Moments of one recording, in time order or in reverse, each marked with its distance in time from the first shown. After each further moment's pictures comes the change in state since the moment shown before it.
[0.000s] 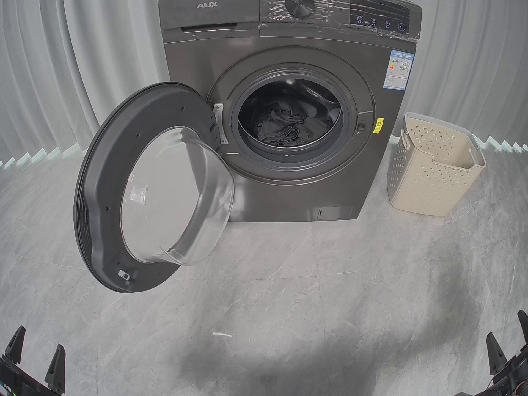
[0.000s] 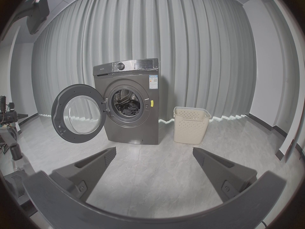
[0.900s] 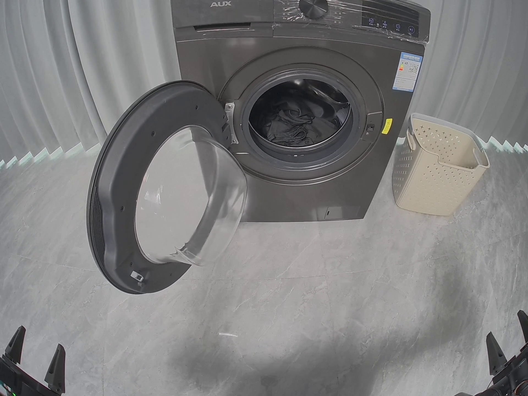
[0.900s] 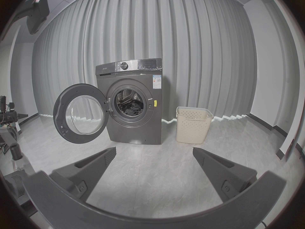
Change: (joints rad) left arm 0.000 0.001 0.000 0.000 0.000 -0.001; right arm 0.000 0.001 0.000 0.000 0.000 0.000
